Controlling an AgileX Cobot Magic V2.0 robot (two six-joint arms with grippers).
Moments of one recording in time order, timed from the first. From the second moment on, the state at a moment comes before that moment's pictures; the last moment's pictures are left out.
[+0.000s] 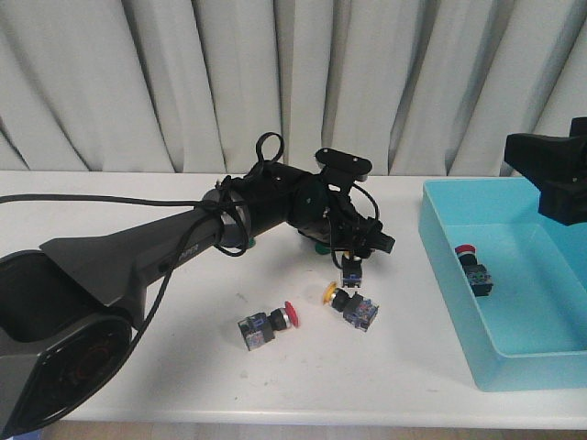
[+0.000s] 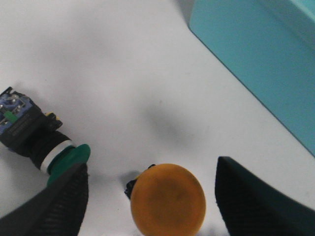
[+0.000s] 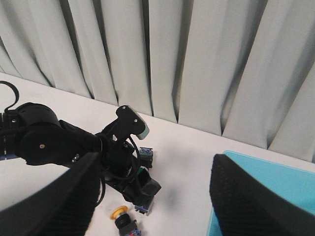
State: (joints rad) left arm -0.65 2.41 -2.04 -0.15 0.58 -0.05; right arm 0.10 0.88 -0.92 0.50 0.50 -0.54
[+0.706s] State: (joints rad) left arm -0.66 2.43 -2.04 -0.15 0.62 -0.02; right arm 0.10 0.88 -0.92 0.49 0.50 -0.53
